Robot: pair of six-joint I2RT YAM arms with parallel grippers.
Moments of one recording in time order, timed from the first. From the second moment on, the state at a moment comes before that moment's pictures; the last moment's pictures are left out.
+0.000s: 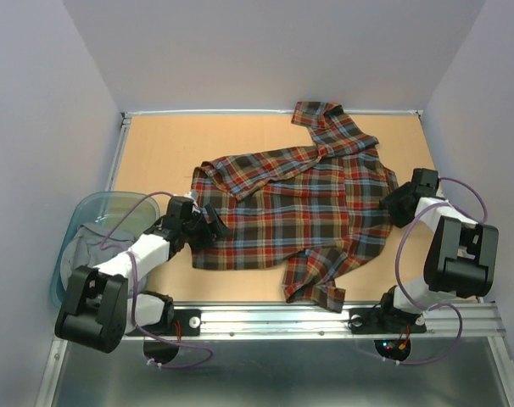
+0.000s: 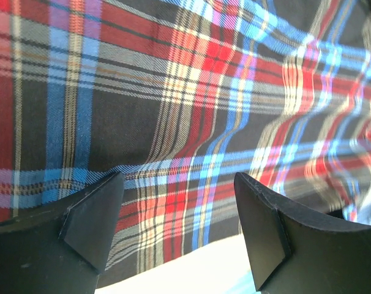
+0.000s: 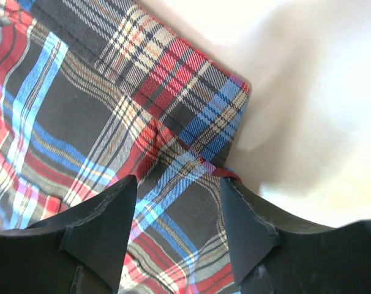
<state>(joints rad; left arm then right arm) -0.27 1.21 0.47 -0.14 0.27 -0.73 -0.28 1.51 0.77 -0.24 -0.01 0.77</state>
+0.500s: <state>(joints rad) -0.44 0.94 0.55 -0.36 0.03 -0.74 -0.19 1.36 0.85 -0.36 0.06 0.58</state>
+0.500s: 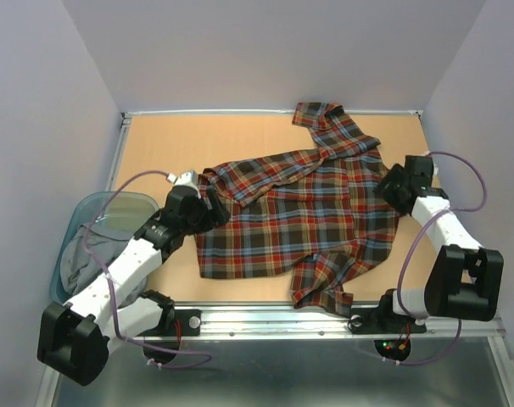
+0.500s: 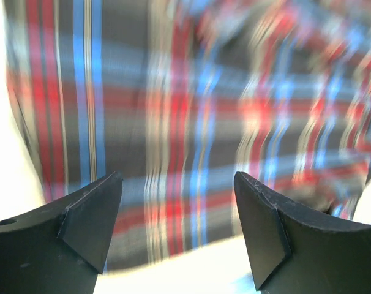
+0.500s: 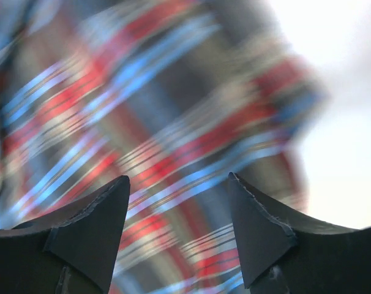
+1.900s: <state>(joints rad) -0.57 1.87 1.20 -0.24 0.05 0.14 0.15 1.38 0.84 -0.49 -0.04 0.45</state>
